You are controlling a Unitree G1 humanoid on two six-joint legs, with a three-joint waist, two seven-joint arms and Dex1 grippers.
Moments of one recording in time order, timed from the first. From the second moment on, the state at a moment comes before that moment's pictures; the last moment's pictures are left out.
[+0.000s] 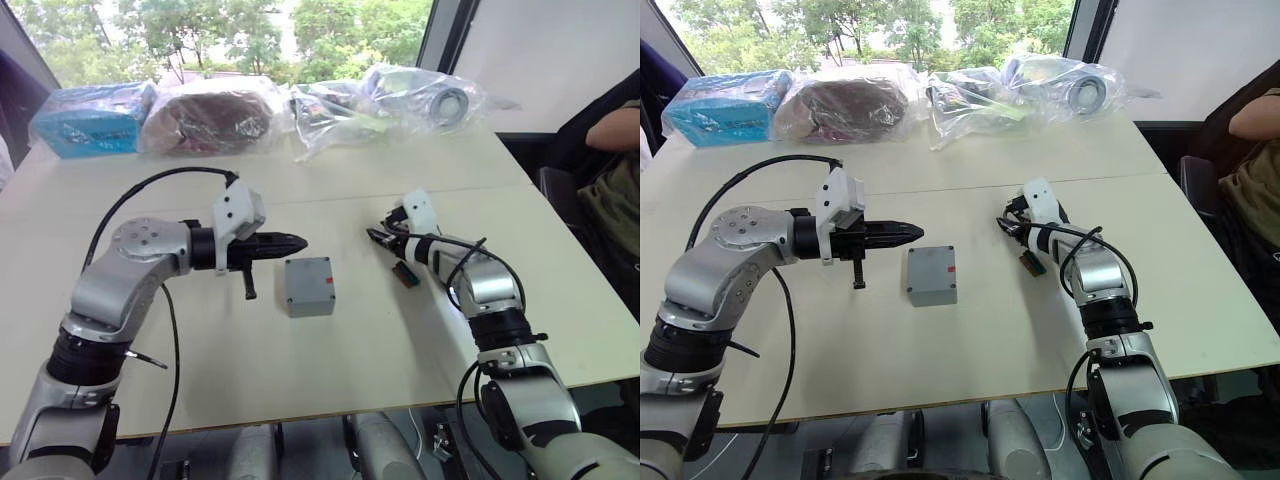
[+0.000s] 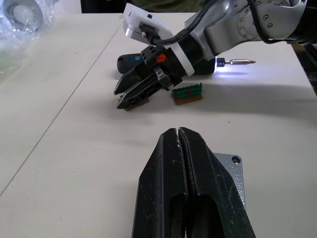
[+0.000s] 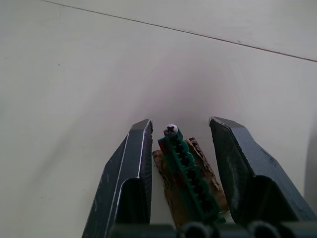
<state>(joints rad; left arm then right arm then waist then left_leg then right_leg) -0.55 0.68 -0.07 -0.30 -0.46 0.61 -1.02 -0.67 -0.35 0.03 0.34 0.16 0.55 0.52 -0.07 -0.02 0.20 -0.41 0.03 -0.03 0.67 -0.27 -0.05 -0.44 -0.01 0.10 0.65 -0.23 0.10</state>
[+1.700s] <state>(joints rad) -0.53 0.69 -0.07 -0.30 -0.46 0.60 -1.02 -0.61 -0.34 0.07 0.25 0.16 0.55 0.57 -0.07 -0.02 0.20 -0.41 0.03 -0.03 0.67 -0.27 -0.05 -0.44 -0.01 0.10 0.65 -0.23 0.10</state>
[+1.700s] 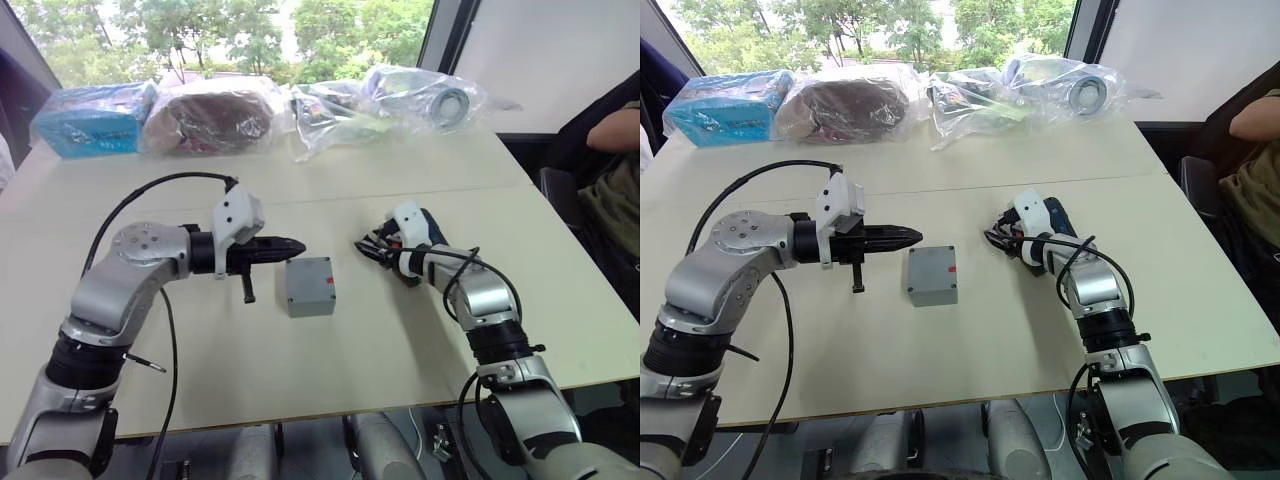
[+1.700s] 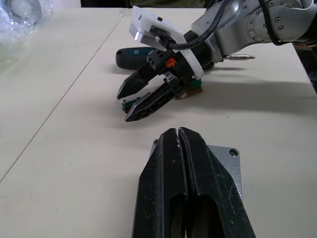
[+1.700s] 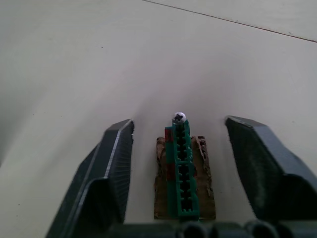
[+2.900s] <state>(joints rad) -0.53 0.69 -0.09 -0.30 -0.45 0.60 -1.02 -0.61 -0.34 0.05 0.20 0.18 0.58 0.57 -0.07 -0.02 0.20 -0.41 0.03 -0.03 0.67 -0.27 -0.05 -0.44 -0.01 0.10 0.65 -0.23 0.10</state>
